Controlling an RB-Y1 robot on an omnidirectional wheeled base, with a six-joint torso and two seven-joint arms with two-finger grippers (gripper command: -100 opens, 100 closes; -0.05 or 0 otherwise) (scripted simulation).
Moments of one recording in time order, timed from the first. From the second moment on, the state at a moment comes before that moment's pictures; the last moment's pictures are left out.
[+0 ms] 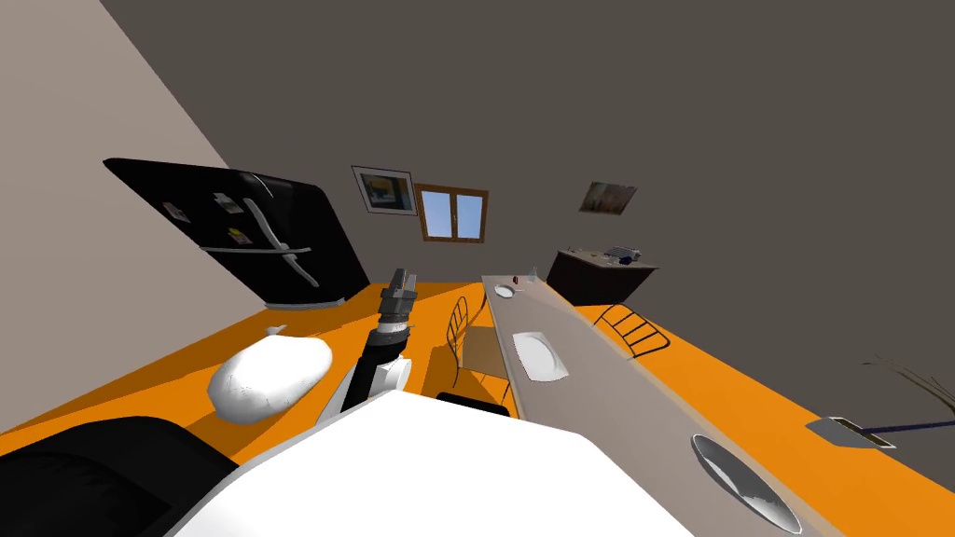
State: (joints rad) left arm 0.50 -0.04 -0.02 -2.30 -0.09 -0.51 -0.01; right arm 0.23 -0.14 -0.93 -0.90 -0.68 0.51 -1.49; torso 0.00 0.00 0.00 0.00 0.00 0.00
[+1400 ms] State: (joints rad) left arm 0.50 -0.04 -0.02 -2.30 -0.09 -0.51 -0.01; right arm 0.19 -0.19 -1.00 -0.88 -0.57 0.56 -1.63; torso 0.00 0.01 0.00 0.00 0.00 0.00
